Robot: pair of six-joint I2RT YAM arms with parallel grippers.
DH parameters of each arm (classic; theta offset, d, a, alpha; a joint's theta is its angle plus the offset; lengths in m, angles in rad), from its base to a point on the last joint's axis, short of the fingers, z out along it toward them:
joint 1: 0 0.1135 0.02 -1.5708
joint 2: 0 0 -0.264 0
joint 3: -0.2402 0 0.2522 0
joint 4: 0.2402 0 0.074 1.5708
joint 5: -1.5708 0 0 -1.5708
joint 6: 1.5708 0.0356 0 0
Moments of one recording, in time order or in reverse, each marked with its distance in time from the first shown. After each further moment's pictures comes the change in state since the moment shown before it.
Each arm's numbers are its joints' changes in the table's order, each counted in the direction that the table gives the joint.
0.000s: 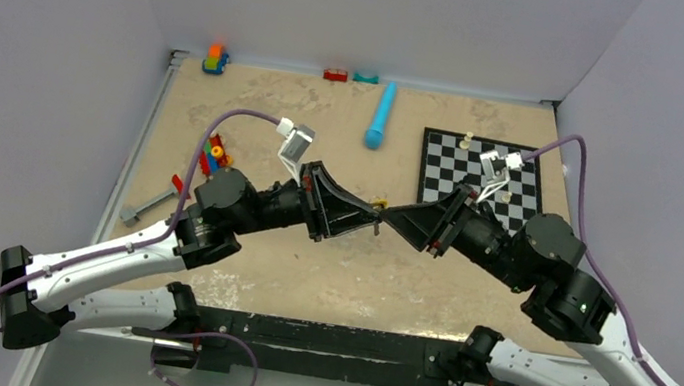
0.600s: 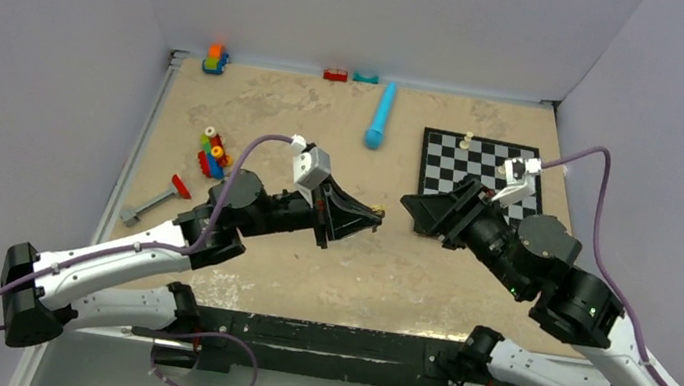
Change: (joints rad) left arm 0.000 0.032 0.027 0.052 -0.013 0.423; right arm 0.000 0.002 -0.025 0.177 -0.307 0.078
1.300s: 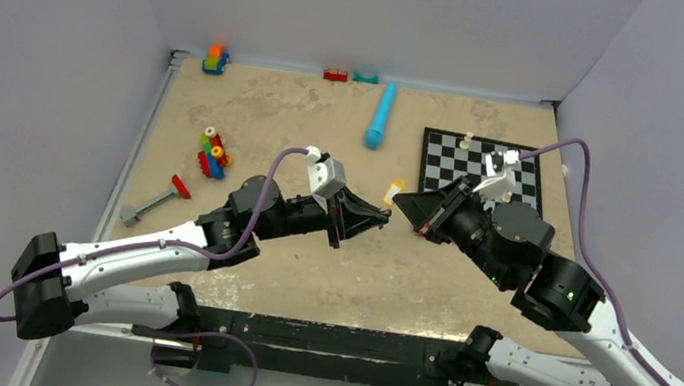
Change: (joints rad) left arm 0.000 0.077 0.065 -0.127 0.037 0.091; right arm 0.000 0.067 0.000 -0.013 -0.001 0.049
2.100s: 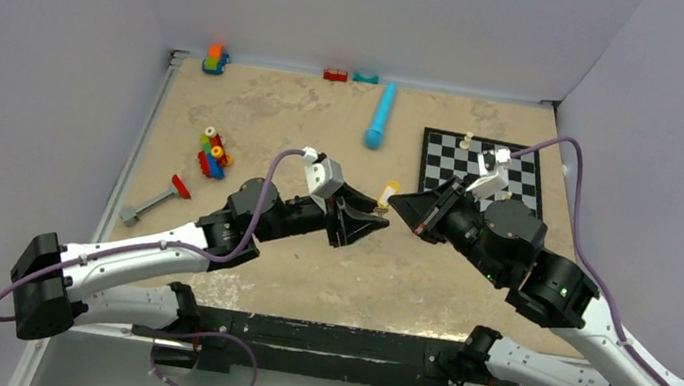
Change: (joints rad) left arm 0.000 -0.006 0.028 -0.029 0.036 0.008; right arm 0.000 0.015 0.012 -0.010 0.025 -0.001
